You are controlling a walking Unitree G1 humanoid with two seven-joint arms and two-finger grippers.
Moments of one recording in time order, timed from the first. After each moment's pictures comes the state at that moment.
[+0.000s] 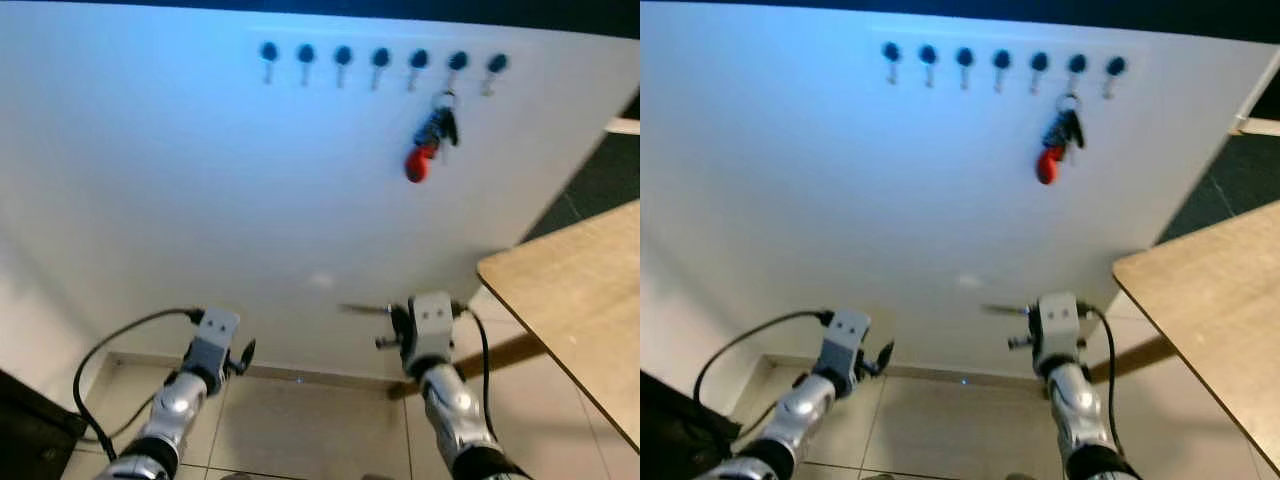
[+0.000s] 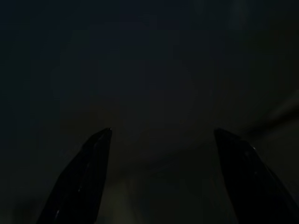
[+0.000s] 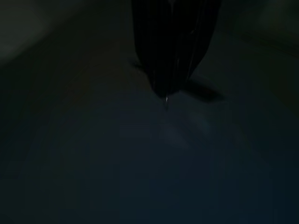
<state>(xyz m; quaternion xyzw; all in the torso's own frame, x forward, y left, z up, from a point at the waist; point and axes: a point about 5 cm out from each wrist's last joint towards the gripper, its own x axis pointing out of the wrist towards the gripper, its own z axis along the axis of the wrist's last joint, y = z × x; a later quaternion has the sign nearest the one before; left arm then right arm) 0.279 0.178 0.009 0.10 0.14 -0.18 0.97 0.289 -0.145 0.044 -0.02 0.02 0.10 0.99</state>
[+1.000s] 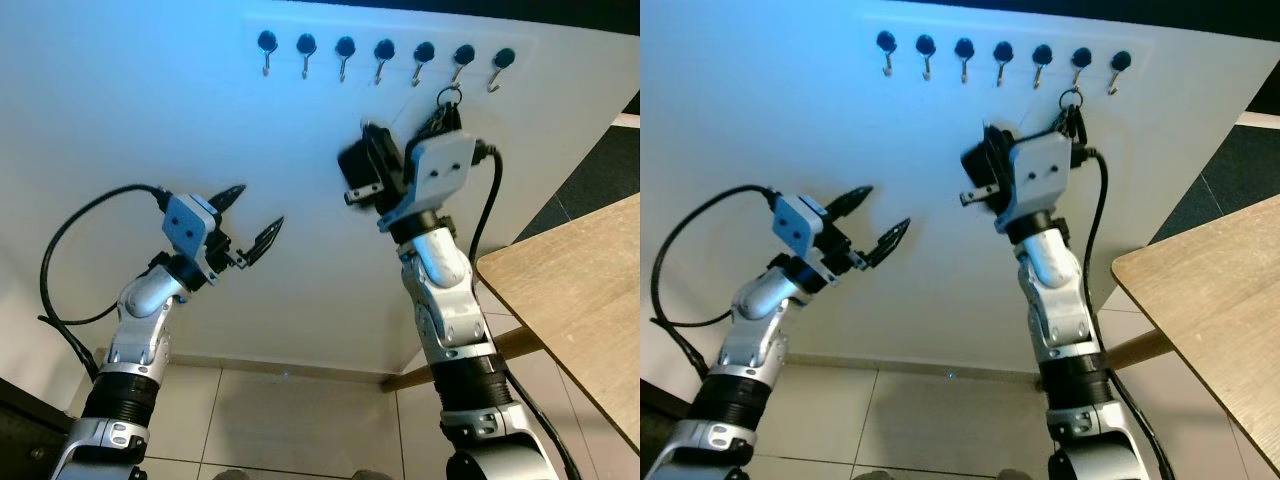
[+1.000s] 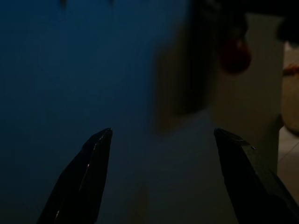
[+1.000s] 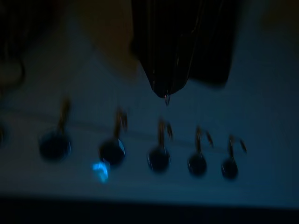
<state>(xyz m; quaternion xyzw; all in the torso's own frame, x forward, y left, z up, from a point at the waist) 0.309 0.158 0.181 0.09 -0.20 -0.35 0.91 0.325 -0.091 0.248 -0.02 -0.29 0.16 0.94</state>
